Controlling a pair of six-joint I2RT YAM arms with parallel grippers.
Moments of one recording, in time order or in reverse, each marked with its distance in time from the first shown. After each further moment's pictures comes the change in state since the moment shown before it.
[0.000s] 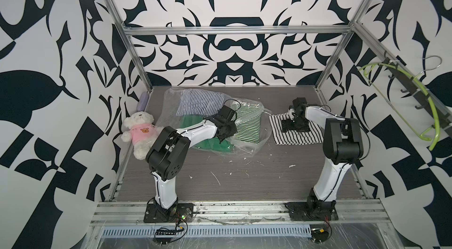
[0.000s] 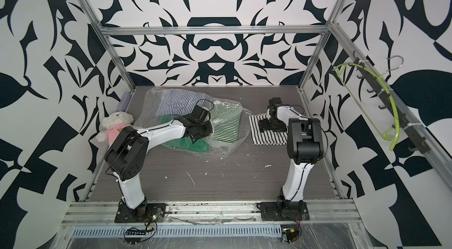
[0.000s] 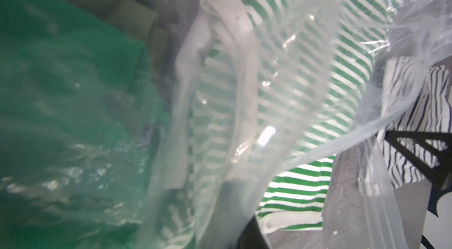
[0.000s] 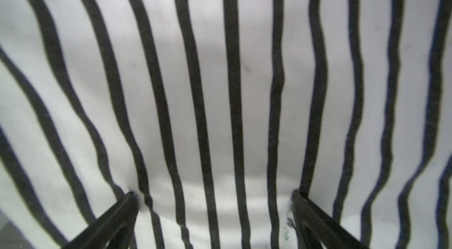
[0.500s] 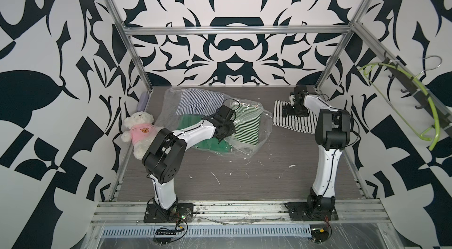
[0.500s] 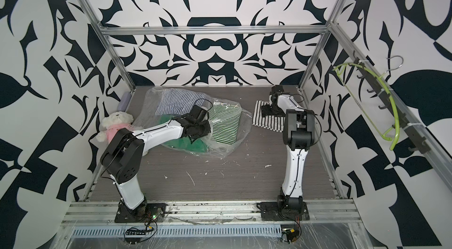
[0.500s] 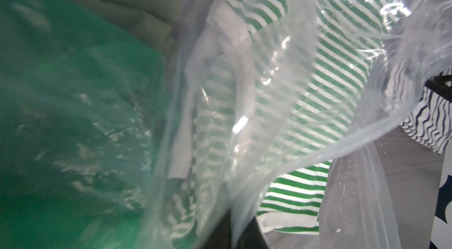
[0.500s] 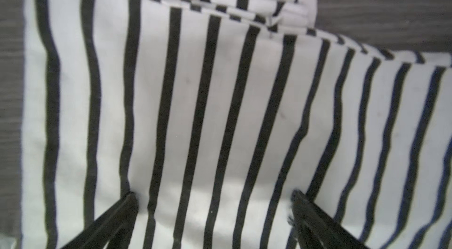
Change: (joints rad) left arm 0.001 -0.045 -0.011 -0.034 -0.034 0.003; right arm -0.023 0.258 0.392 -0.008 0.018 -0.046
